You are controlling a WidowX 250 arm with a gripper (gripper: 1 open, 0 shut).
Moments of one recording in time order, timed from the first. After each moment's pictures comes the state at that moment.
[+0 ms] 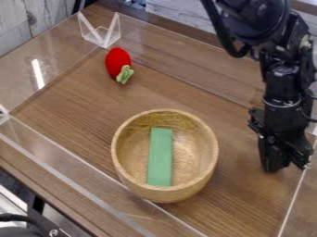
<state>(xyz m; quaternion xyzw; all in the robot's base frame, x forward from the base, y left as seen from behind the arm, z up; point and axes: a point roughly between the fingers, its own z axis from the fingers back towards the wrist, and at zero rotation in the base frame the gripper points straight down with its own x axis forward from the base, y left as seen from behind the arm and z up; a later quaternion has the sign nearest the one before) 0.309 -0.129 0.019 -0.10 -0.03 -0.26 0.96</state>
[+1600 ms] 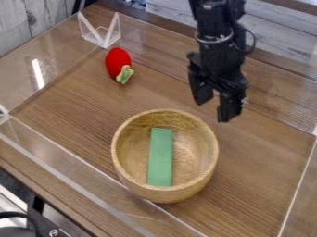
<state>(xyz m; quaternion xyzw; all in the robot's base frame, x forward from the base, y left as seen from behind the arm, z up) 0.309 -0.034 0.071 -0.07 -0.06 -0.18 0.98</state>
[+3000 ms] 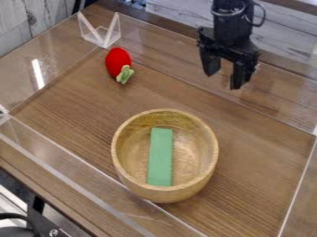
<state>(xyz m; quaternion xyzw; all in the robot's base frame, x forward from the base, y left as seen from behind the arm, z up) 0.369 -0.032 0.070 -0.04 -0.07 -0.13 0.99</state>
